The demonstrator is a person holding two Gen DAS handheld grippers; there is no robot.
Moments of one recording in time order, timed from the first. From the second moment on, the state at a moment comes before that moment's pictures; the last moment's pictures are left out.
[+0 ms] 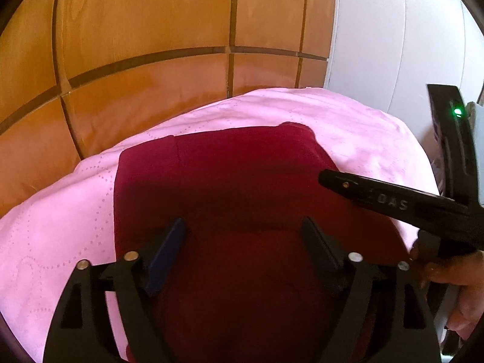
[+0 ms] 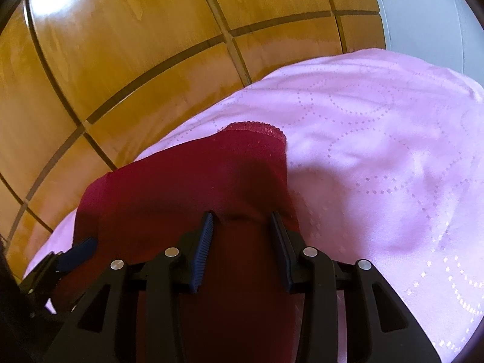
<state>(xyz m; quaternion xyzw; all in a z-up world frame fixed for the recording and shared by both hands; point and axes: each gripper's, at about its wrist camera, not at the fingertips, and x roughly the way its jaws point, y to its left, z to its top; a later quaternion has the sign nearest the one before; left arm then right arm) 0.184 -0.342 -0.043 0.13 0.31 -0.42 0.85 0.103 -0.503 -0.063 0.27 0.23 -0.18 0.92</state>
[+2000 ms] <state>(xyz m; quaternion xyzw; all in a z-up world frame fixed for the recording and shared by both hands) 0.024 -0.168 -0.008 0.08 0.31 -0.22 0.92 -0.099 -0.338 -0.044 0.17 0.23 -0.26 0.92</state>
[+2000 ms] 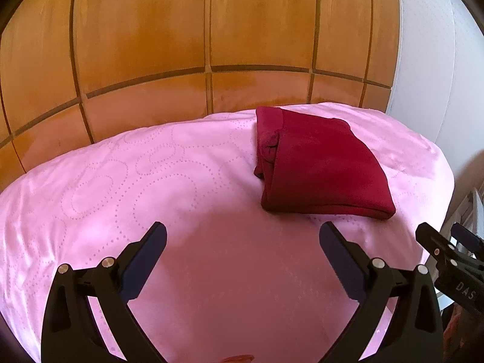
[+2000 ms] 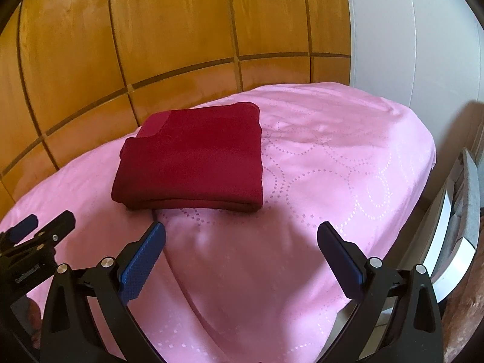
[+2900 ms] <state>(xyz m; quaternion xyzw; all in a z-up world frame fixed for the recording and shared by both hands) 0.019 -0.170 -0.011 0.08 0.31 -0.23 0.92 -0.098 -0.340 -0.048 0.17 0.24 -0.26 0.92</state>
